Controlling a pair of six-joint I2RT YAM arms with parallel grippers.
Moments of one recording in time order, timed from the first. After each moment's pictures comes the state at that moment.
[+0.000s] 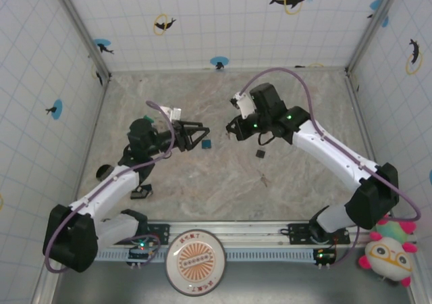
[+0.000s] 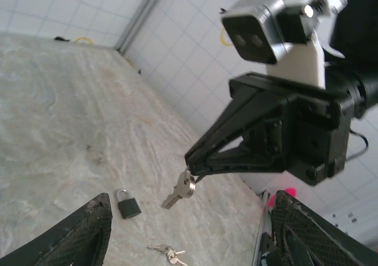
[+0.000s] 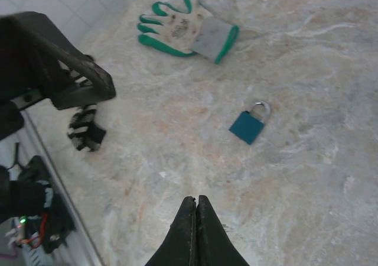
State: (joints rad) left arm -0.41 1.08 0.56 0.45 0.83 -0.55; right arm 0.69 1.45 1.31 -0.61 -0.41 0.17
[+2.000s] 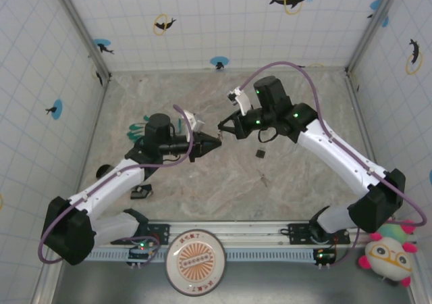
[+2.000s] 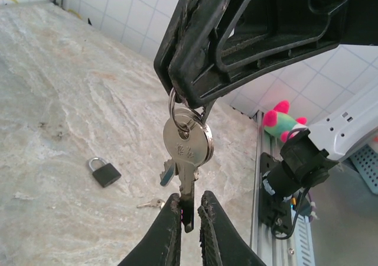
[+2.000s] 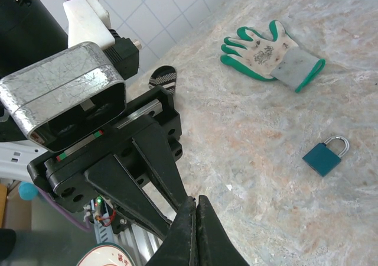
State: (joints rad) left arm -0.55 1.14 0.71 0.10 0.88 -0.18; right arm 0.69 1.42 1.38 -0.61 -0.61 0.16
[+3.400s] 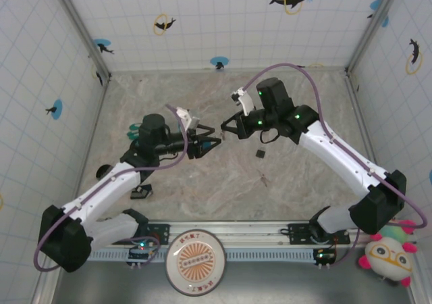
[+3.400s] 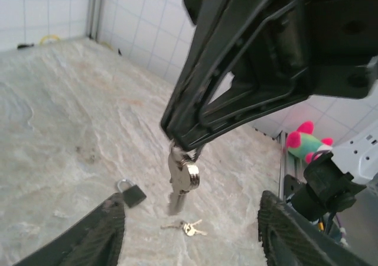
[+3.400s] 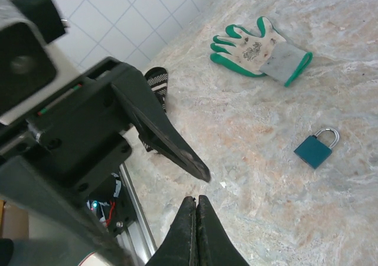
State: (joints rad) left arm -0.55 1.06 0.70 0.14 0.77 -0.18; right arm 0.67 1.40 1.34 -0.59 -0.60 0.19
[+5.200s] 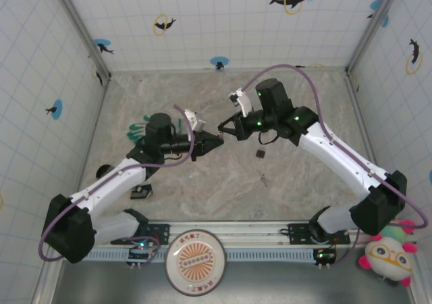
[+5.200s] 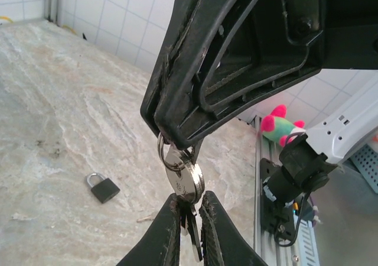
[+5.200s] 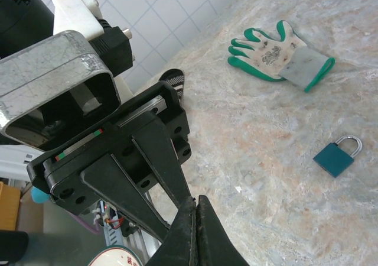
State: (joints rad) left arm -0.56 1.16 0.71 0.17 0.88 -0.18; right arm 0.69 1.40 1.33 -0.55 -0.64 0.21
